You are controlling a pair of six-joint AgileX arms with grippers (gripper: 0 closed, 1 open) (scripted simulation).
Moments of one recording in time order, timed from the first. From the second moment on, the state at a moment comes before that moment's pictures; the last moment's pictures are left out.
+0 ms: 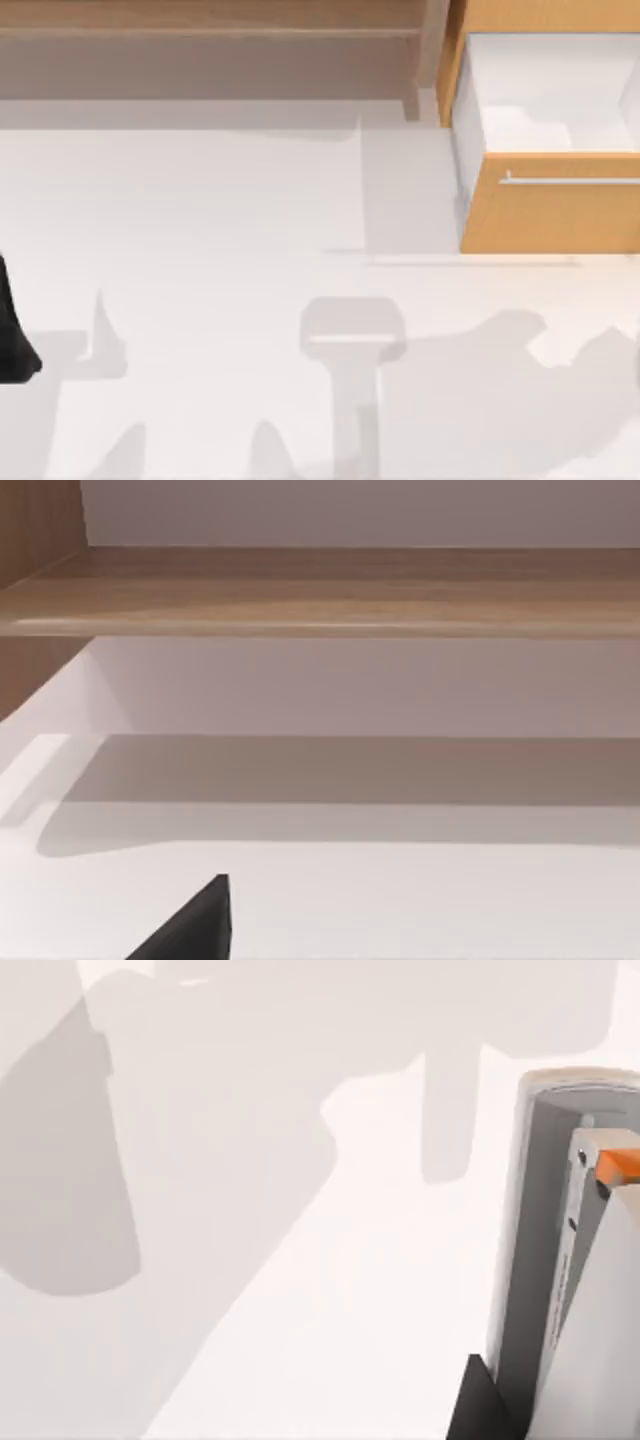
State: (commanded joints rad) left arm 0.00 0.00 0.00 0.00 0.00 0.00; right arm -0.17 1.43 1.04 -0.94 0.05 -0.73
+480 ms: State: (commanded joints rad) left arm 0.00 0.00 0.00 0.00 0.00 0.00; right arm 0.04 1.95 1.87 -1.14 0.06 -0.41
